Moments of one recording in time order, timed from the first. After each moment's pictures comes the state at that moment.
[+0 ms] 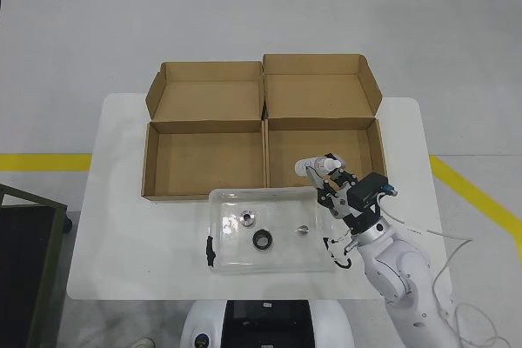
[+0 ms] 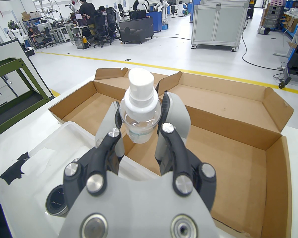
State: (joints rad) left arm 0.09 -0.49 -0.84 -1.19 2.74 -0.06 0.26; right arm -1.47 -1.22 1.29 -1.94 -1.20 -0.26 -0.06
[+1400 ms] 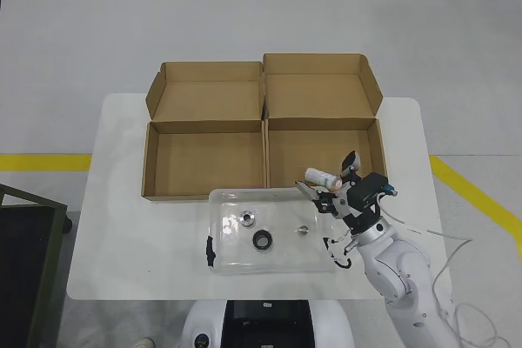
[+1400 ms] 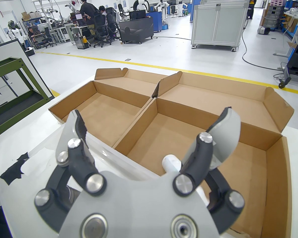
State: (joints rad) left arm 0.09 -0.49 -0.84 -1.19 2.74 -0.06 0.26; right arm -1.47 -1.22 1.29 -1.94 -1.20 -0.26 -0.06
